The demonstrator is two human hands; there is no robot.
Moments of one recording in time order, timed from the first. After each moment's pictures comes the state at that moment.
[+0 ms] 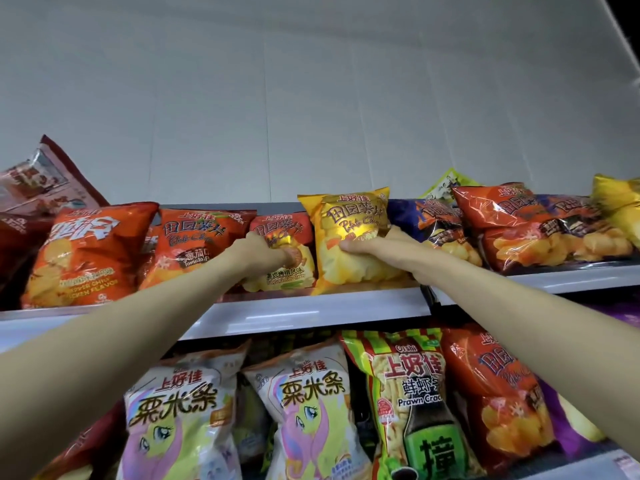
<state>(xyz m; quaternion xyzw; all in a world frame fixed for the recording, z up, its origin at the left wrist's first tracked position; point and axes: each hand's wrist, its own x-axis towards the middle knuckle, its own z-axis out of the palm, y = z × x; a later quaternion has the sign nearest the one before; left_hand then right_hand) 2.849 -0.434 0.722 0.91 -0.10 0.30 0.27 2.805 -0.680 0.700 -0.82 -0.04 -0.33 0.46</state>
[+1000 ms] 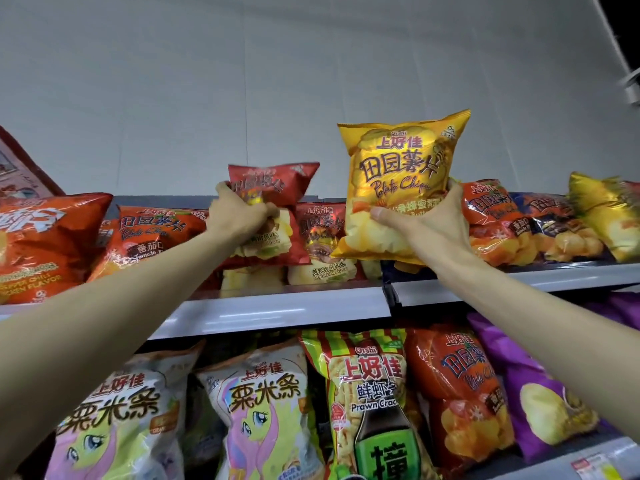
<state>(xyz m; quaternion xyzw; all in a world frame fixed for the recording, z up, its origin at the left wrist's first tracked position) 2.855 -0.486 0.756 0.75 -0.12 0.43 0.49 2.758 -0.750 0.686 -0.64 -0.04 -0.60 0.48</state>
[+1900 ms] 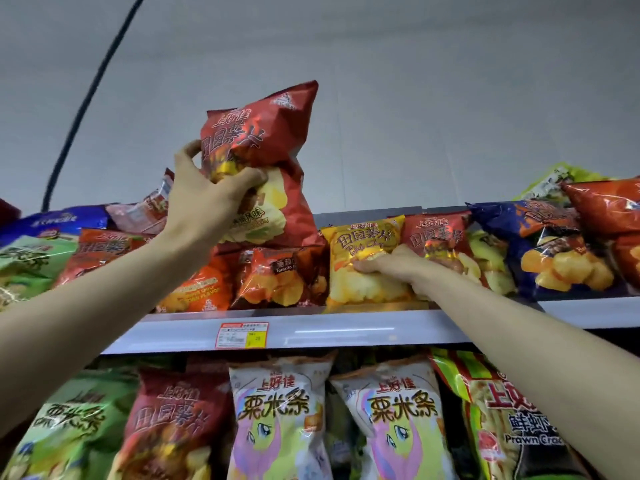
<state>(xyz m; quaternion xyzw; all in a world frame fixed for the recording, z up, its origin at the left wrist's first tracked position) 2.732 -0.307 0.751 0.59 -0.22 0.56 0.54 2.869 -0.579 0.722 -0.82 -0.09 -0.25 0.50</state>
